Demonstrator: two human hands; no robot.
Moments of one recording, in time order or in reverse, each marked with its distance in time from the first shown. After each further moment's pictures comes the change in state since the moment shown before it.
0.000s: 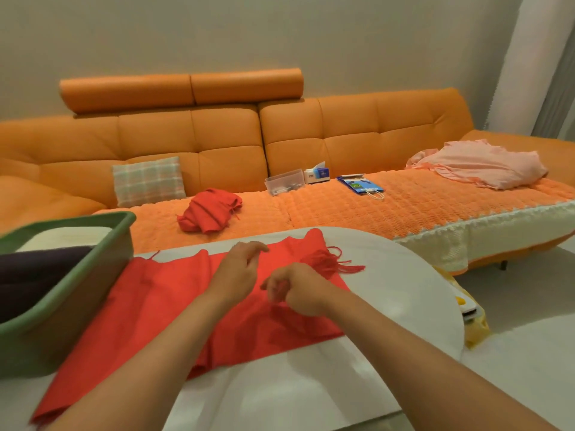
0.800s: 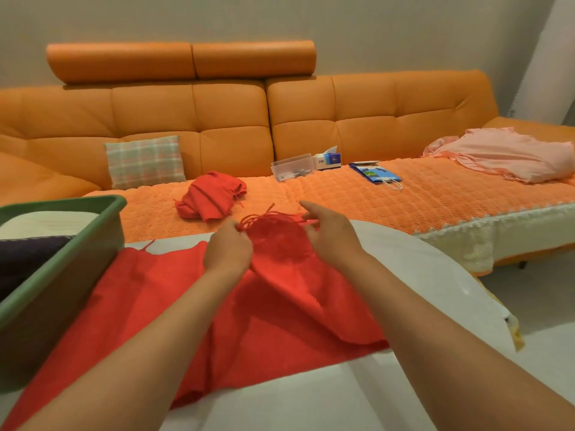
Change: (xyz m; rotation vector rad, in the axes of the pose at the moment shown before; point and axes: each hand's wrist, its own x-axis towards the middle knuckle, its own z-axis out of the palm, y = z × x) left_hand 0.053 -0.020 -0.002 0.165 0.211 -0.430; right_hand 0.077 0.030 -0.045 -0.181 0.479 0.112
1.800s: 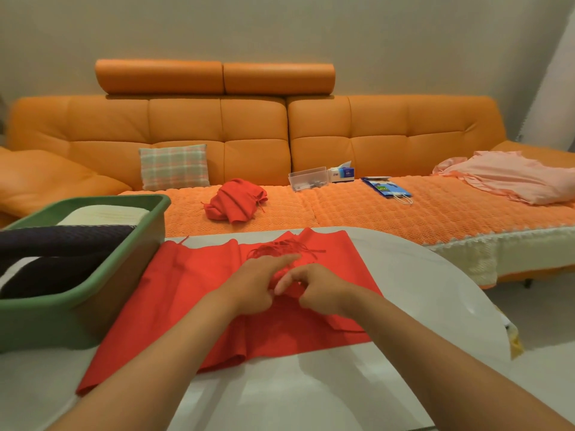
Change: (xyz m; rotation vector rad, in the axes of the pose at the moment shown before) left_hand -0.050 -0.058 -0.042 0.134 -0.497 0.755; right_hand -0.083 -0.058 0.026 0.163 -0.605 0.013
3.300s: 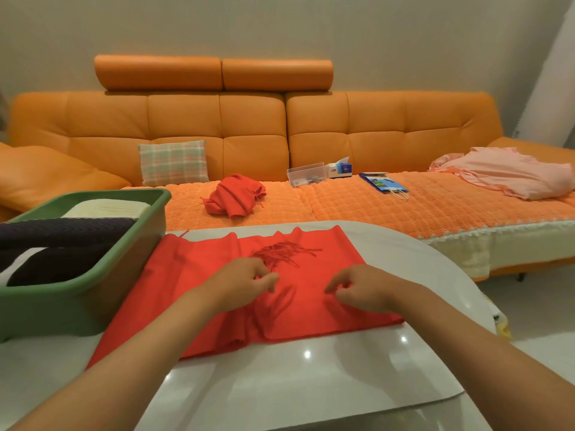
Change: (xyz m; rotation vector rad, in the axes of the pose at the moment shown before) left_hand -0.028 0.010 -0.016 -0.153 -0.016 -0.216; right_hand -0.062 0.022 -0.050 -0.496 -0.059 0.165
